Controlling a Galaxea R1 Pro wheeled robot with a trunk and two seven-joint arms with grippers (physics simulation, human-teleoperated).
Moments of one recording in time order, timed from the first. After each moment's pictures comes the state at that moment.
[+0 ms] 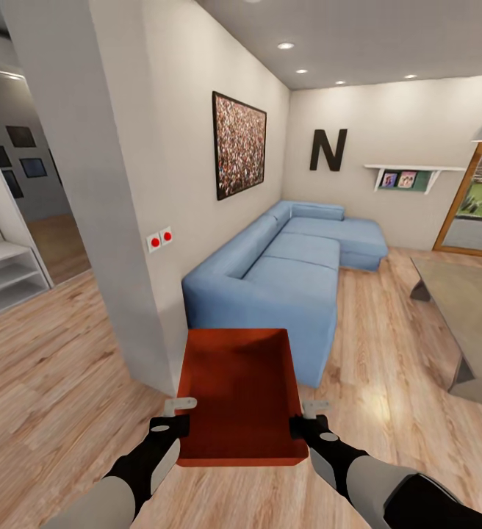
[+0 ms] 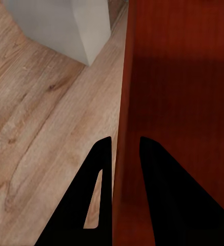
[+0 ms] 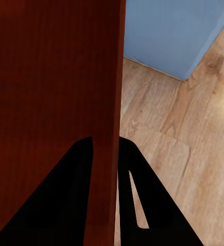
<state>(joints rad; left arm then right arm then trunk) -0.62 -0.10 -0.18 -0.41 0.19 0.15 0.30 -0.78 0.09 0.59 0.01 -0.52 -0.19 -0.06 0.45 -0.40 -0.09</state>
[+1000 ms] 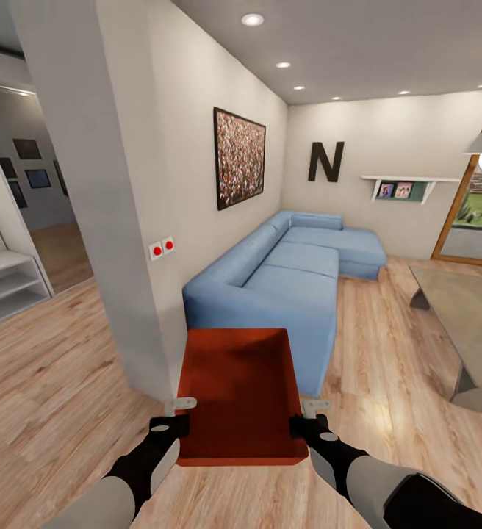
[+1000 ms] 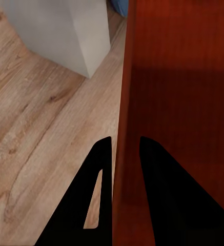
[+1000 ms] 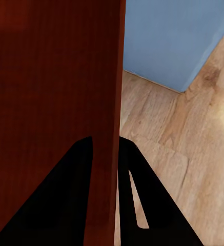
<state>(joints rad) -0.62 -0.10 -0.18 -0.41 0.19 0.15 0.30 -0.78 0.09 0.59 0.01 -0.52 -0.19 -0.06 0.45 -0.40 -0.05</state>
